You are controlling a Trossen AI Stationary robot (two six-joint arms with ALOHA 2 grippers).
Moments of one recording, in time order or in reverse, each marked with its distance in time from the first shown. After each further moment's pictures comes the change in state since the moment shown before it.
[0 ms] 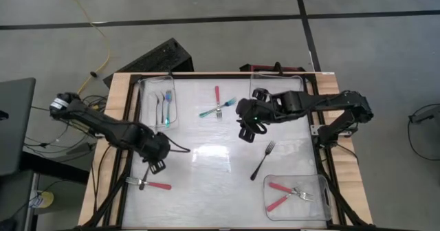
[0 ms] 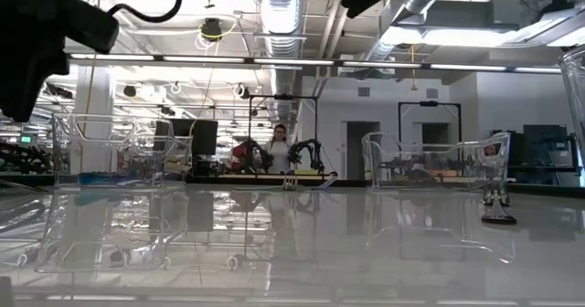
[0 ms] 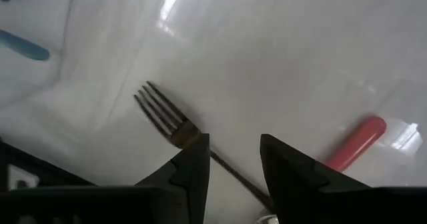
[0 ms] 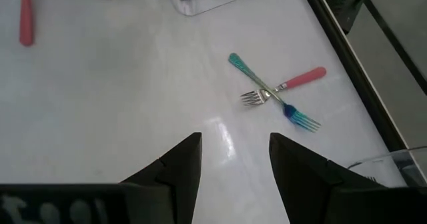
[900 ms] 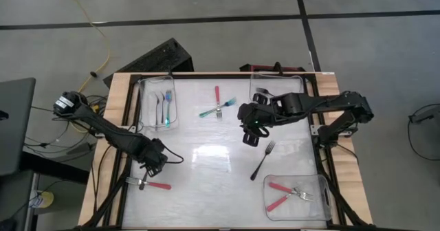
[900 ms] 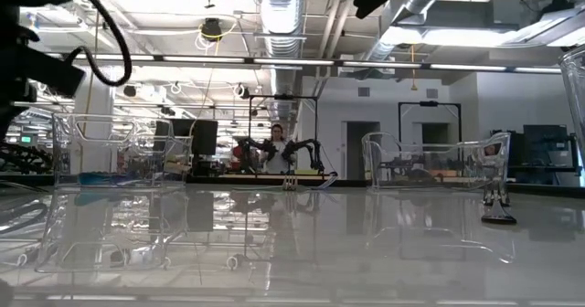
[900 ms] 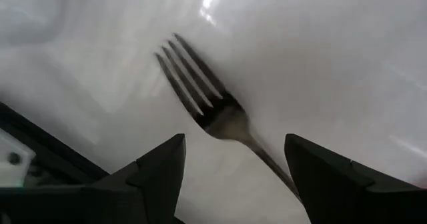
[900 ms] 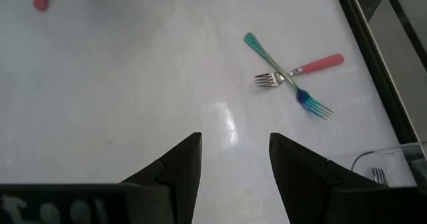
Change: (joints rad) left arm -0.124 0.067 -0.179 0.085 -0.007 -0.389; right arm 0.030 0.000 0.000 -0.062 -0.047 -0.018
